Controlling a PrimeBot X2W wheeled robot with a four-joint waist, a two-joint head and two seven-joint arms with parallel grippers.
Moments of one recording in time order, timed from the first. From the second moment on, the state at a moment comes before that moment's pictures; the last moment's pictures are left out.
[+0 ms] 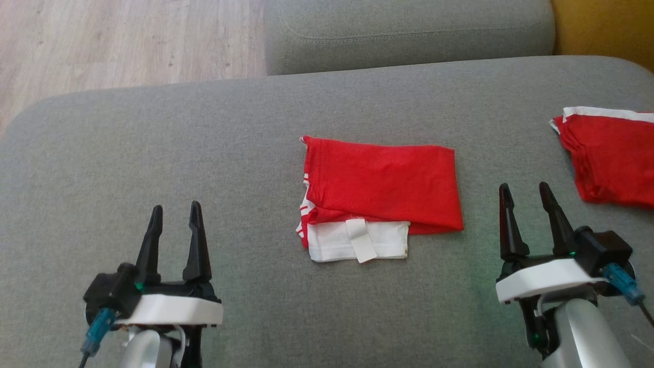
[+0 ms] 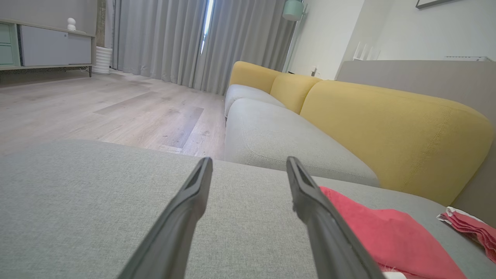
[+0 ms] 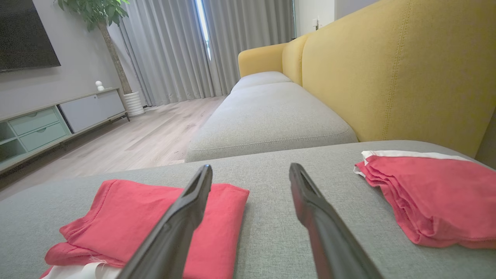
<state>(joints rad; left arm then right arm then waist) -0.11 0.05 -0.10 0.29 -0.34 -0.12 -0.26 -0.14 -0.05 0.01 0.35 0.17 0.13 -0.25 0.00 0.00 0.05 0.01</state>
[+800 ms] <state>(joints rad) -0.16 0.05 -0.16 0.29 -0.36 -0.12 -0.26 -0.28 -0.05 -0.01 0.52 0.18 0.13 -0.18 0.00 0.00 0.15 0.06</state>
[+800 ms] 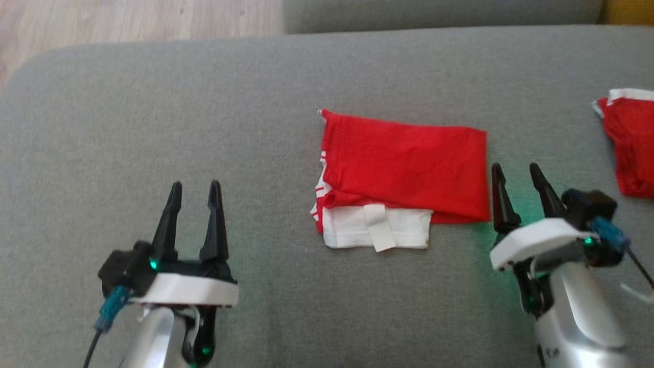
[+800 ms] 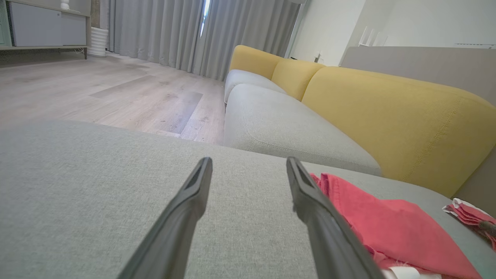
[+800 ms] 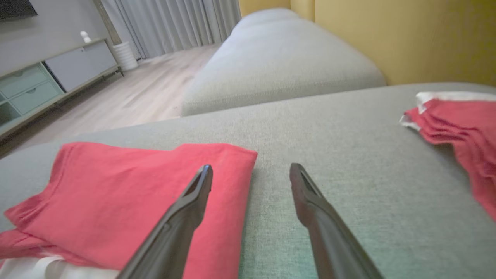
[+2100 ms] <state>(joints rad) -0.35 0.04 -0.34 0.29 -0.38 -0.11 -0.26 -0.60 -0.15 0.13 0.73 -0.16 0.13 -0.15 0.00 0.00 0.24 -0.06</state>
